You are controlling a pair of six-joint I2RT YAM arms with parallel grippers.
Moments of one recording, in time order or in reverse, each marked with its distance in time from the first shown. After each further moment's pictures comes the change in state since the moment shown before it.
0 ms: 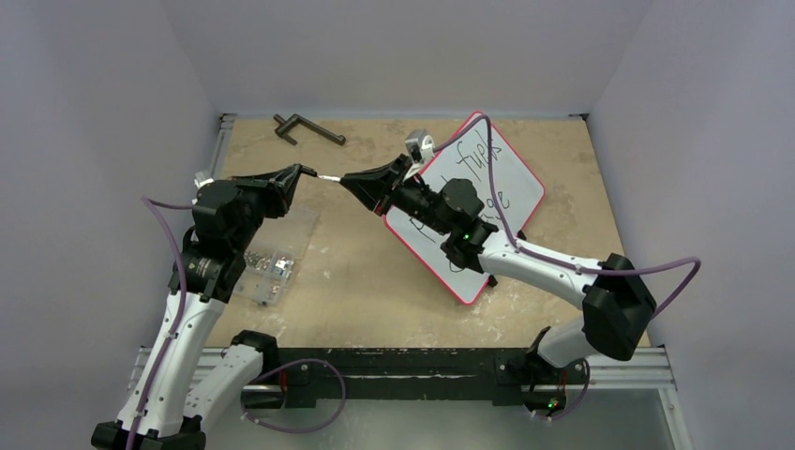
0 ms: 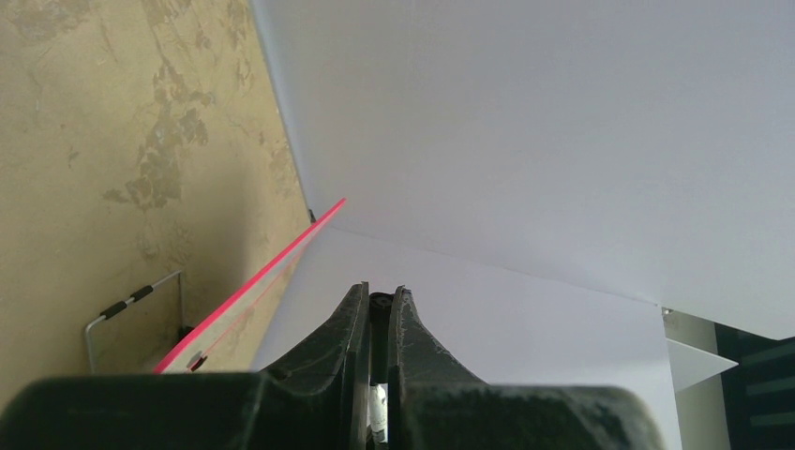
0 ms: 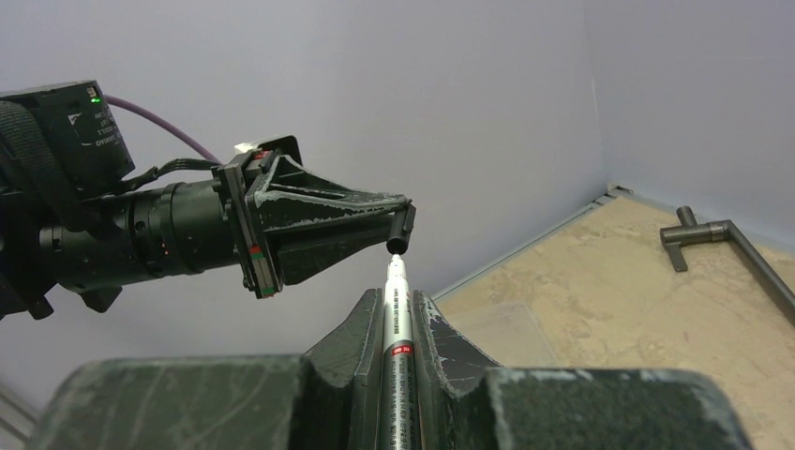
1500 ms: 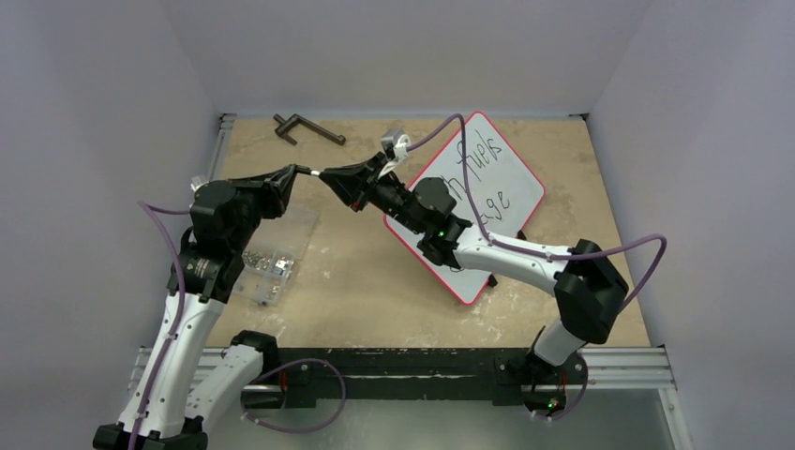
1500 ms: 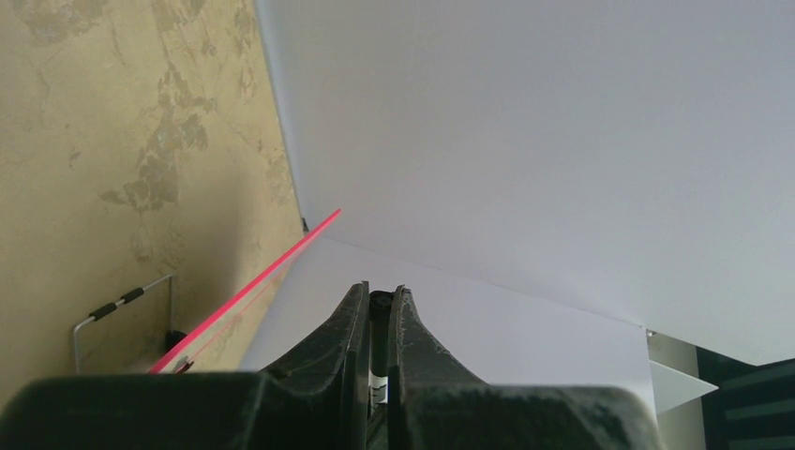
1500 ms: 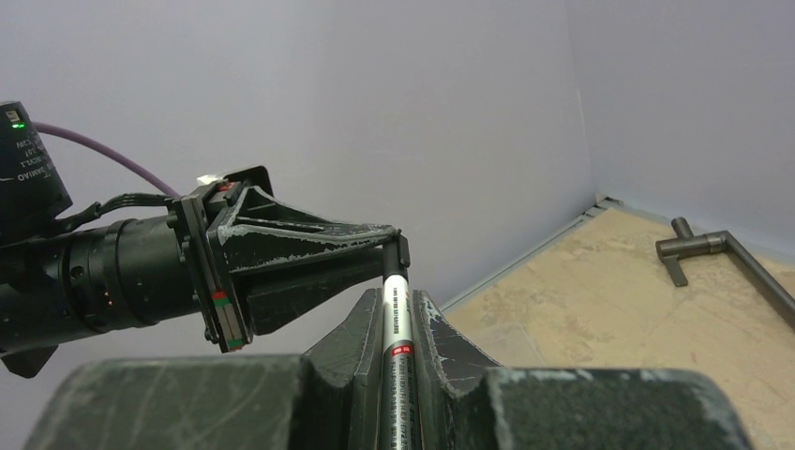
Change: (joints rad) left arm 0.014 -0.004 -0.001 -0.024 0.002 -0.042; right arm 0.058 0.146 0.117 0.028 0.116 -0.027
